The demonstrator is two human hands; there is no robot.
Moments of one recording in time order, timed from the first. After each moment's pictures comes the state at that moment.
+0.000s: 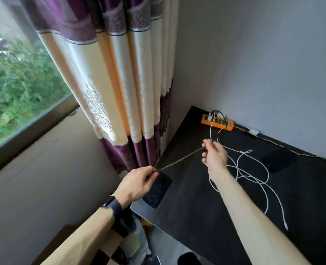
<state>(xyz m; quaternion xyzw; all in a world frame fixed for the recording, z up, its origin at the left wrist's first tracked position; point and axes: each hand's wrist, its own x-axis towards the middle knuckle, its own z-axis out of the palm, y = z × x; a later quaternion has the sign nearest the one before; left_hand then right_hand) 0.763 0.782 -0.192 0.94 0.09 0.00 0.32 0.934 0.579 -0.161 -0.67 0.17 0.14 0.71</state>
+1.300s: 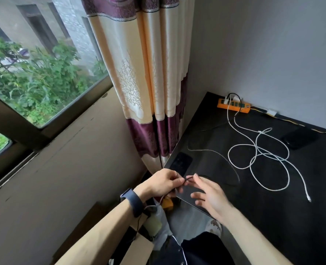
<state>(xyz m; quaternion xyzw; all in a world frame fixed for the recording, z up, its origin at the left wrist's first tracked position) 0.671 0.747 -0.152 0.80 0.13 -0.23 0.54 0.722 0.556 -0.205 -0.62 0.08 0.42 0.65</state>
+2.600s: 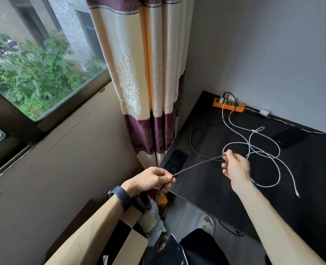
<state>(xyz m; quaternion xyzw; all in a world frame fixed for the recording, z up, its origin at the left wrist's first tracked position) 0.658 0.775 -0.180 0.69 0.14 -0.26 0.66 0.803 0.526 -0.187 -0.72 0.20 0.13 0.65</state>
